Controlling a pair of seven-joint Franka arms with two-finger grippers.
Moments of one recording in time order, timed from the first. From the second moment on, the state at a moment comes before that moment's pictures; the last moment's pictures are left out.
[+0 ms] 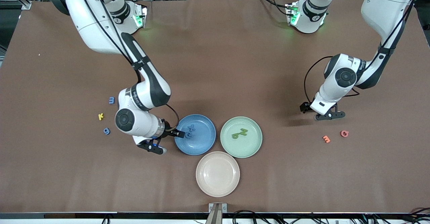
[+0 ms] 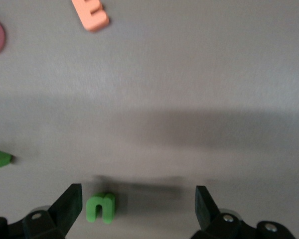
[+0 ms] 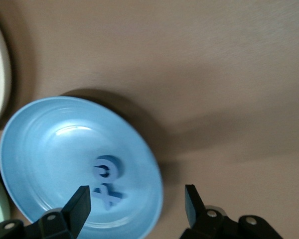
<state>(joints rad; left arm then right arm) 0.25 0.42 -0.35 -2.26 0.45 2.66 -0.55 0.33 0.80 0.08 -1.38 0.26 2.18 0.54</state>
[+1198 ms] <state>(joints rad) 0.35 0.42 -0.35 -2.35 0.49 2.77 -0.49 0.11 0.60 -0.03 -1.67 0.13 2.16 -0.30</state>
